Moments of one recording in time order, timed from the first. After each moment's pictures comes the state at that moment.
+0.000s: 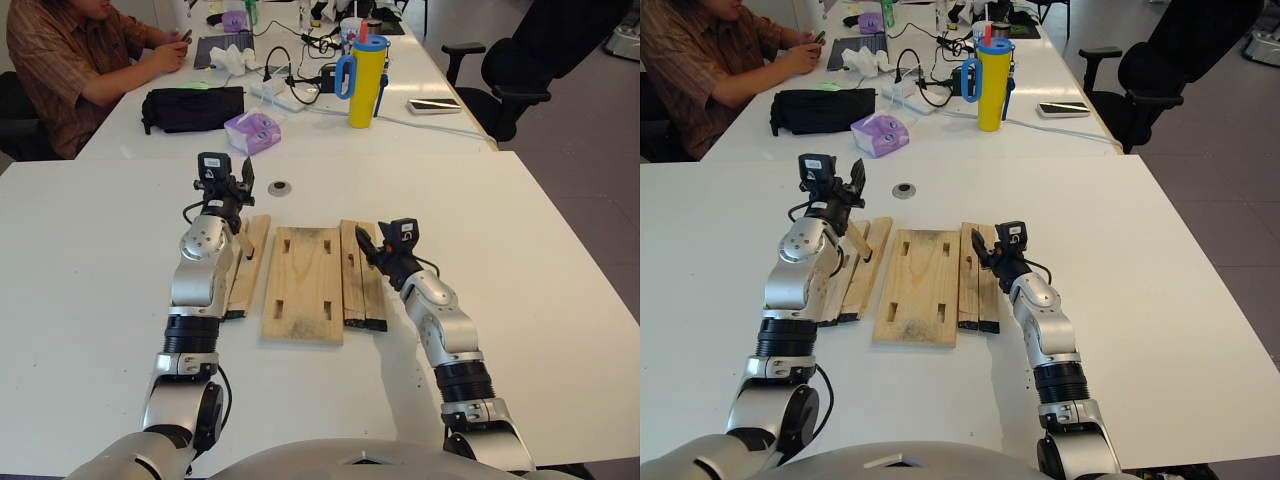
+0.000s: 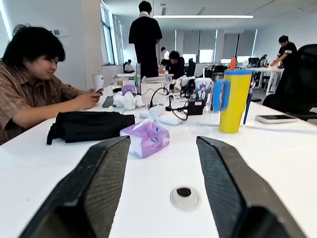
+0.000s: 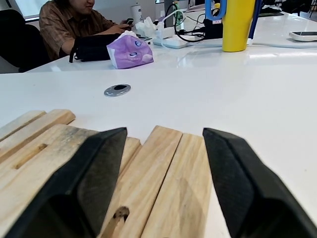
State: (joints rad) left arm -0.48 0.12 0.09 0.04 -0.10 0.22 -0.02; right arm -0.23 -0.07 0.02 0.13 0.20 0.25 0.24
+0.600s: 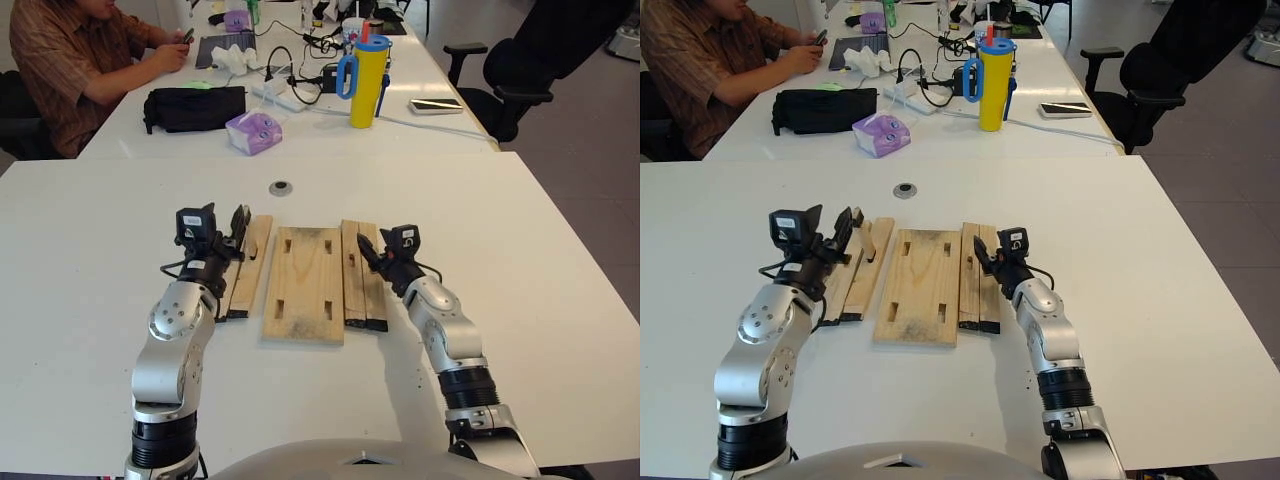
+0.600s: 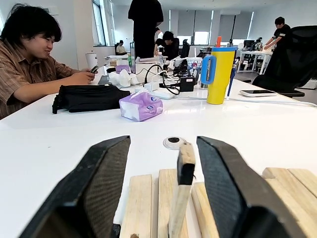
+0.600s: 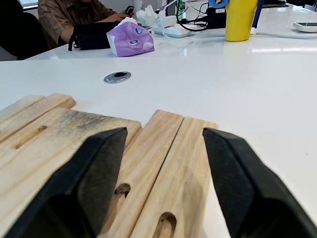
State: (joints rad) left arm 0.01 0.13 0.04 -0.51 -0.12 0.50 -0.06; right arm -0.19 -0.08 0.05 0.11 0.19 0.28 0.25
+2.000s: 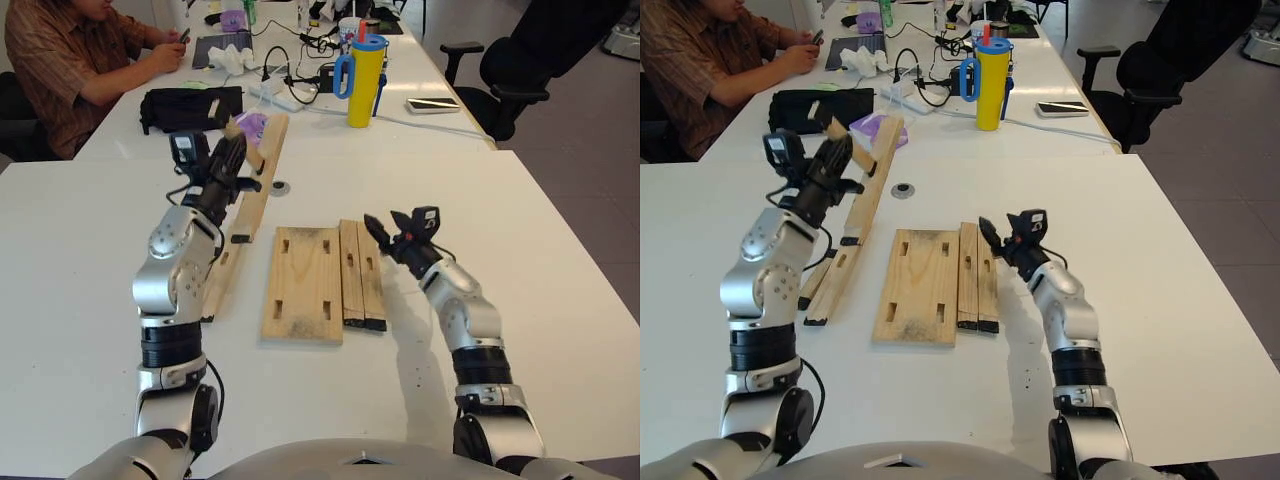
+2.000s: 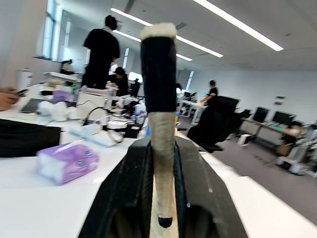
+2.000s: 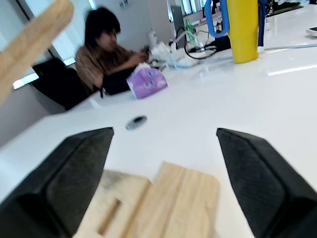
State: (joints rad) left arm -0.52 0.15 0.23 -0.12 -0.52 0.48 -0.29; right arm -0.38 -0.13 -0.22 0.19 0.57 0.41 0.48
